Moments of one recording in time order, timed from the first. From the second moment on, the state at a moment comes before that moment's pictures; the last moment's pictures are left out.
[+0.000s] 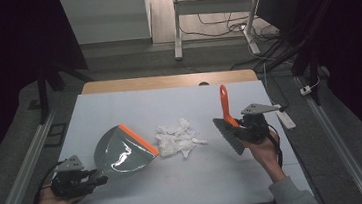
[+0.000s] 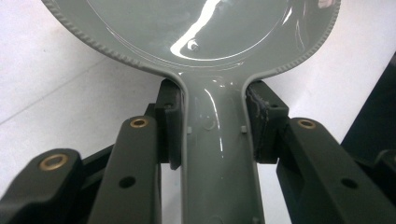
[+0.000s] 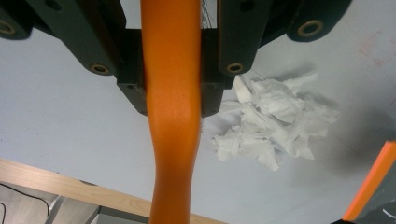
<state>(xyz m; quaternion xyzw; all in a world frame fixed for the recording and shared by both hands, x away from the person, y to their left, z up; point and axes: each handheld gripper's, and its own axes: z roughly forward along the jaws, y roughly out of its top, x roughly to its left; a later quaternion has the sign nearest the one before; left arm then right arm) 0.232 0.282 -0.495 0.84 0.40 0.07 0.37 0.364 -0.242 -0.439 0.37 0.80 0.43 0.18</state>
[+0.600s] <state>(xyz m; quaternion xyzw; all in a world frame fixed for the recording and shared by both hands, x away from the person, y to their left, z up) 0.231 0.266 -0.506 0.87 0.36 0.04 0.34 0.401 -0.223 -0.436 0.39 0.80 0.42 0.17</state>
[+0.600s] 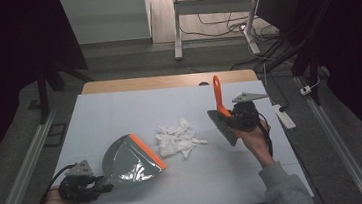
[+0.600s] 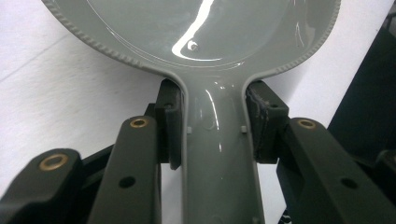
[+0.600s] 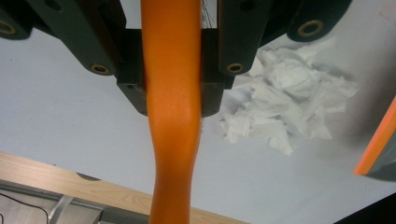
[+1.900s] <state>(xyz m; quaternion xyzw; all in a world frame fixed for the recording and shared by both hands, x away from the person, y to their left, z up) 0.242 0.240 -0.510 0.89 0.34 0.03 0.31 0.440 -0.175 -0.439 0.39 0.81 0.40 0.16</state>
